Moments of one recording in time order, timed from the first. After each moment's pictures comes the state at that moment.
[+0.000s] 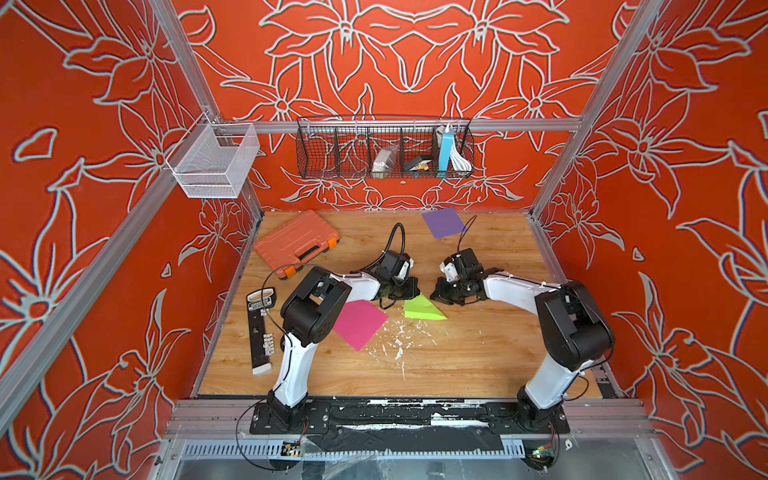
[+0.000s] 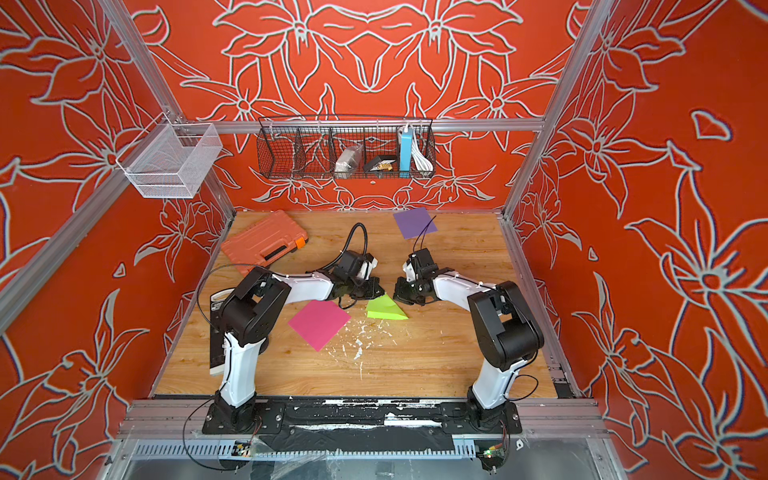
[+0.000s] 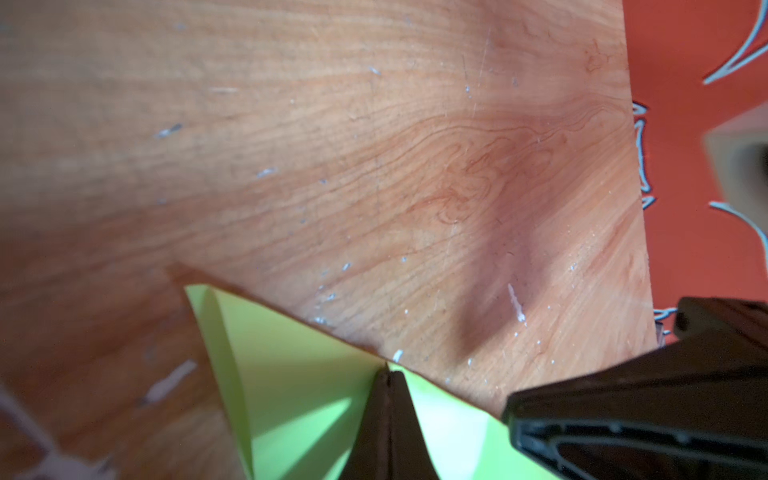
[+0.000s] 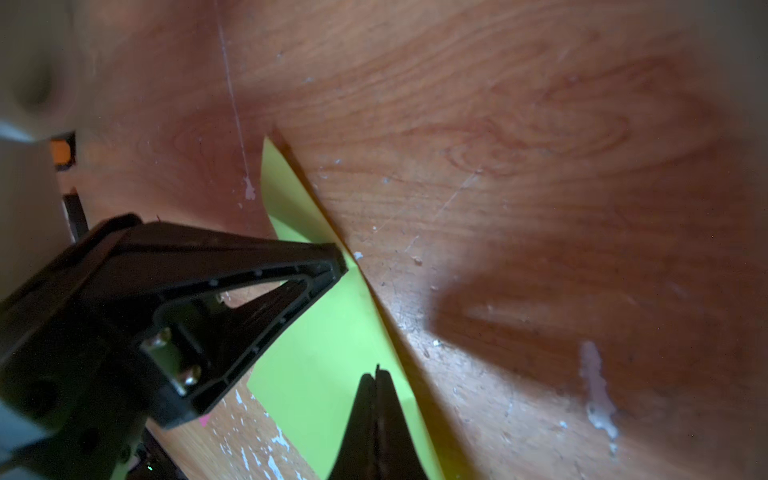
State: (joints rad) left arm -0.57 2.08 1.22 0.01 0.40 -0.59; right arm 0.42 1.73 0.96 -0.30 -0.43 0.61
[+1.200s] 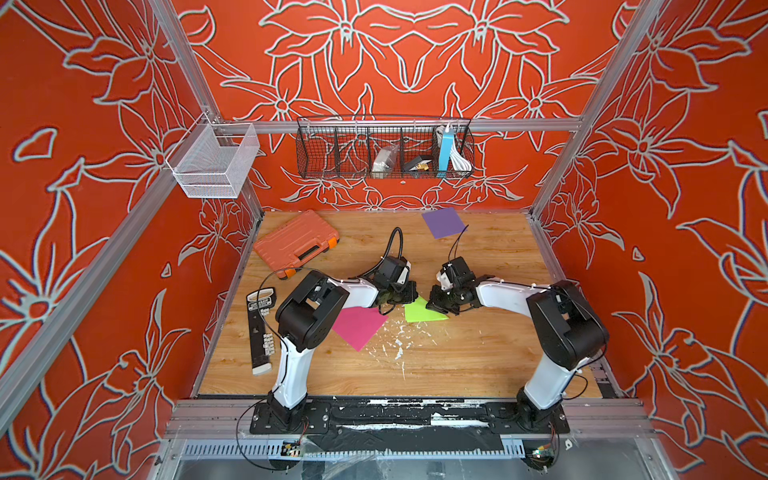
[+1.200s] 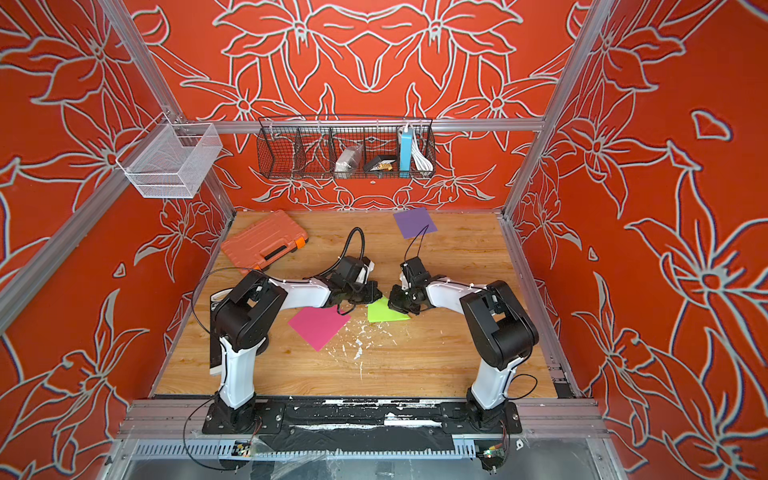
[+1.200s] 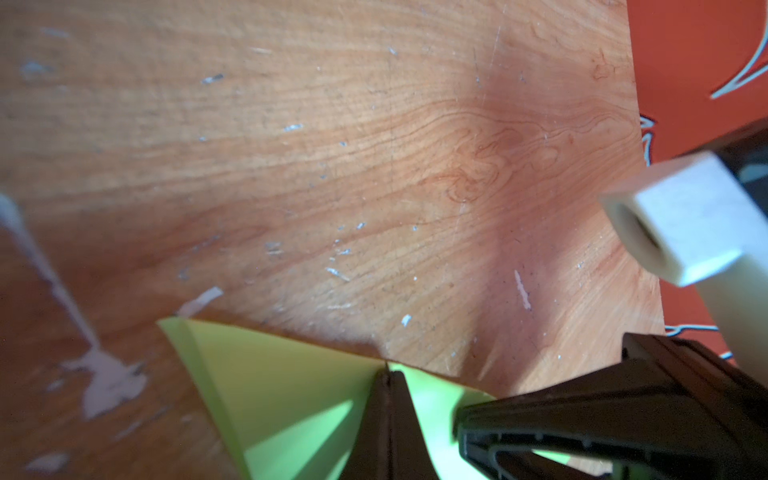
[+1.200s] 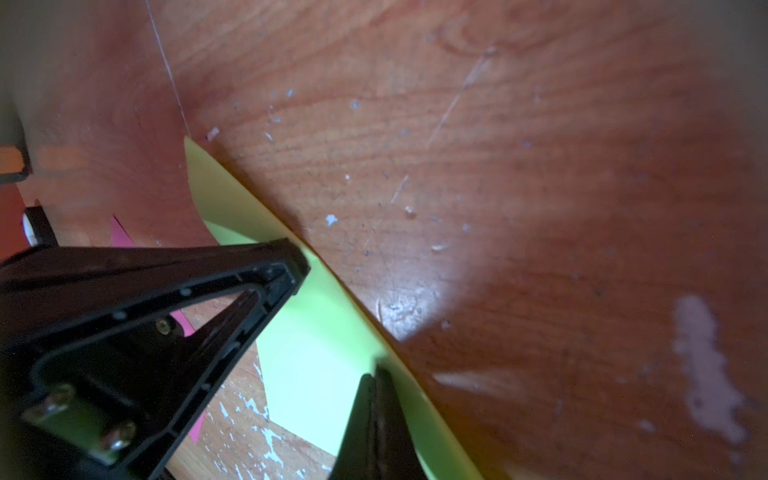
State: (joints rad) left arm -0.60 2.03 1.13 0.09 0.36 -0.63; right arm 0.48 1.76 0.93 -0.29 -0.37 0.69
